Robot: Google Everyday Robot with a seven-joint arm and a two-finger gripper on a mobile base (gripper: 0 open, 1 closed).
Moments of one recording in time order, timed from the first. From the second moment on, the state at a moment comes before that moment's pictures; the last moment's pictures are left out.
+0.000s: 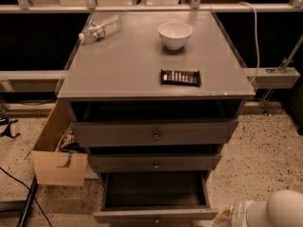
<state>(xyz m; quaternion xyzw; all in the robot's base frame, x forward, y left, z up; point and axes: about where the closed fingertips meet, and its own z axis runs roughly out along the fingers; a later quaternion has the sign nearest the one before) 0.301 -0.199 0.582 -0.53 0.83 0.09 0.17</state>
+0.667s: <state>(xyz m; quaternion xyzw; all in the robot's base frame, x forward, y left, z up) 0.269 -0.202 0.478 -0.48 0.85 0.17 0.14</state>
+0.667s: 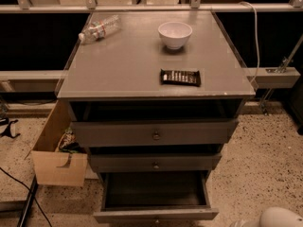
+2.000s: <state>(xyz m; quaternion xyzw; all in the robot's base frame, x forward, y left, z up) 0.286 -0.189 0.380 -0.50 0.83 0.16 0.19</state>
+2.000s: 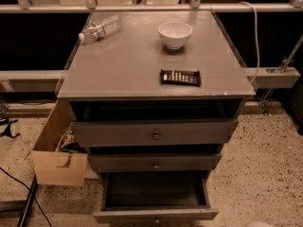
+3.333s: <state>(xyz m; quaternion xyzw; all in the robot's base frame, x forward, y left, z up) 0.323 -0.163 0.255 -0.49 0.81 0.18 0.25</state>
